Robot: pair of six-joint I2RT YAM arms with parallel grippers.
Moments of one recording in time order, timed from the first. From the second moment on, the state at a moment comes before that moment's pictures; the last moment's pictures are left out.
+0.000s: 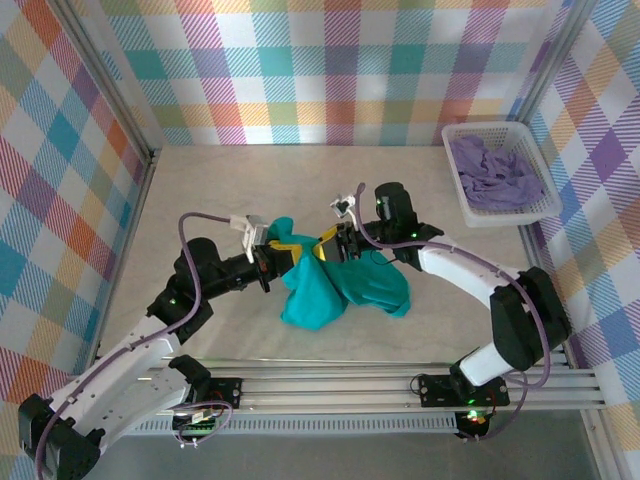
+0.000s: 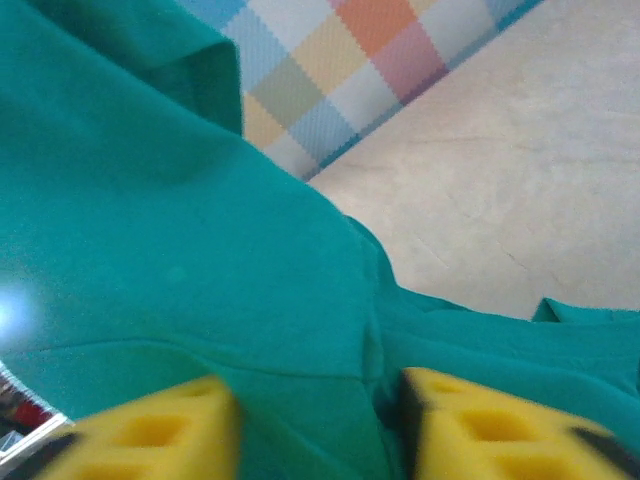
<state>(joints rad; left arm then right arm) -0.60 0.80 0.64 0.10 0.48 -0.37 0.57 1.51 0.99 0.07 -1.06 0.27</state>
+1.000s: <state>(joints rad) -0.59 1.10 0.65 -0.35 0.03 -0.57 0.85 1.41 0.62 -0.12 -0.44 0.19</state>
